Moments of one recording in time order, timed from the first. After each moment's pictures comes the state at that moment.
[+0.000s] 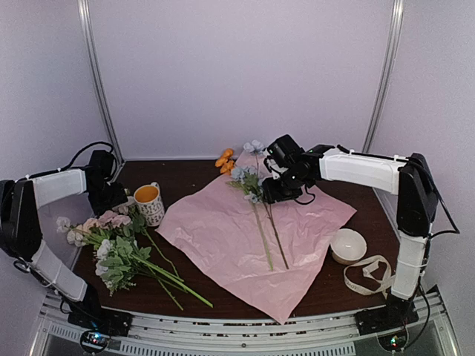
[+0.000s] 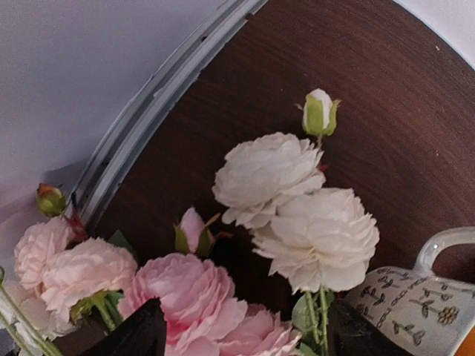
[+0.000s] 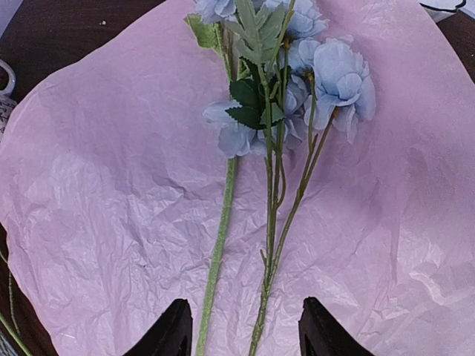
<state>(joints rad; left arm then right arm) -0.04 1.48 0.97 -0.52 -0.27 -0.55 0.70 1.93 1.59 -0.66 0.07 0.36</state>
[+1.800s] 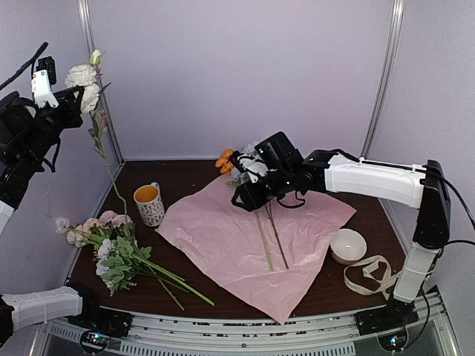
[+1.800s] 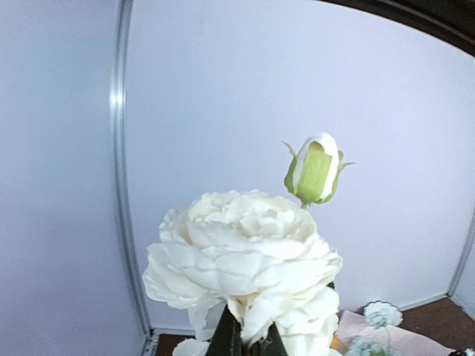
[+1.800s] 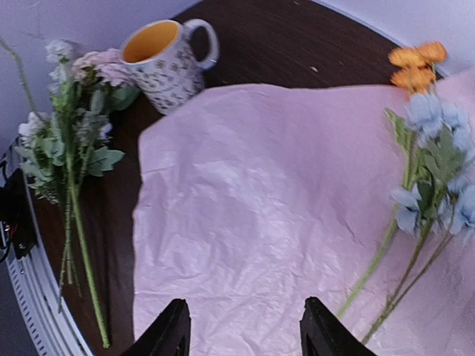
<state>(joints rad) -0.31 0.88 1.29 -0.19 -0.24 0.00 0.86 1.80 1.53 -0.47 -0.09 0.16</state>
